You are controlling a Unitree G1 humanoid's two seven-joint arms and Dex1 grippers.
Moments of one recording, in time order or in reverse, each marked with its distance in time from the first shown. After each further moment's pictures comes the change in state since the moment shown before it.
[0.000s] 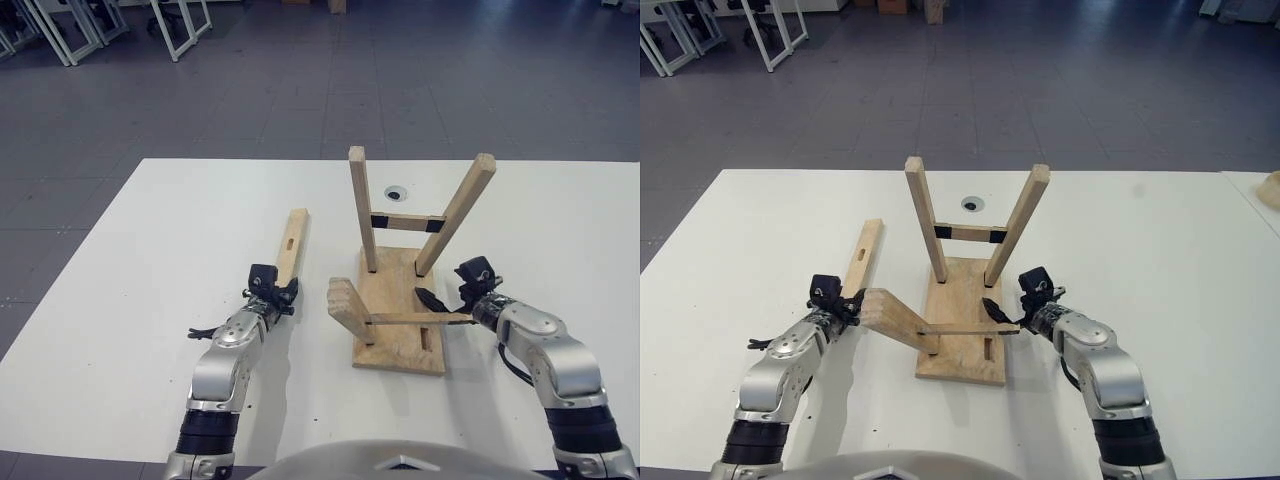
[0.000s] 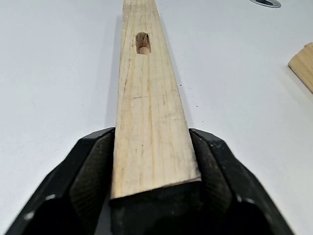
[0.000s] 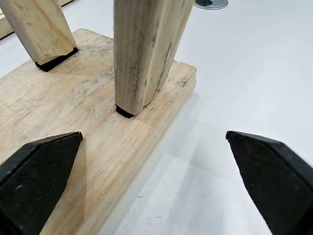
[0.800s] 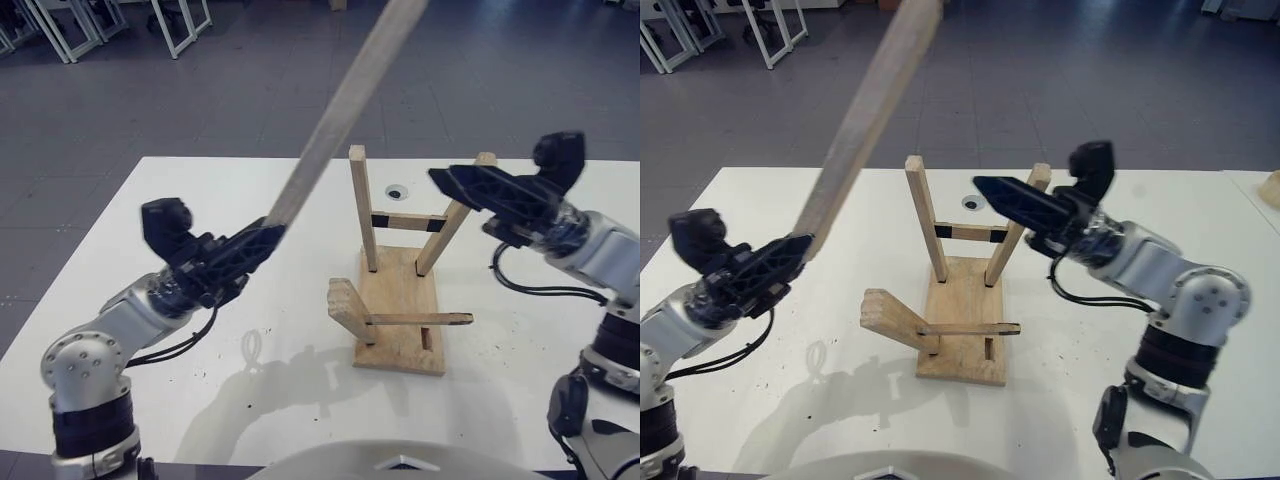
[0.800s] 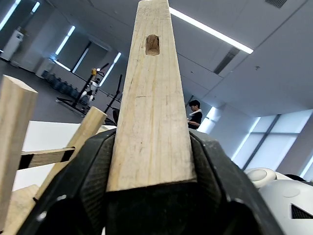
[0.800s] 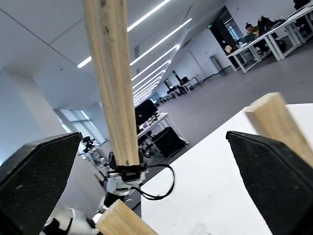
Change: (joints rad) left arm -0.137 0.373 0.339 -0.262 -1.347 0.374 -0.620; right arm -0.483 -0.001 -0.388 0.066 1.391 0.520 -0.071
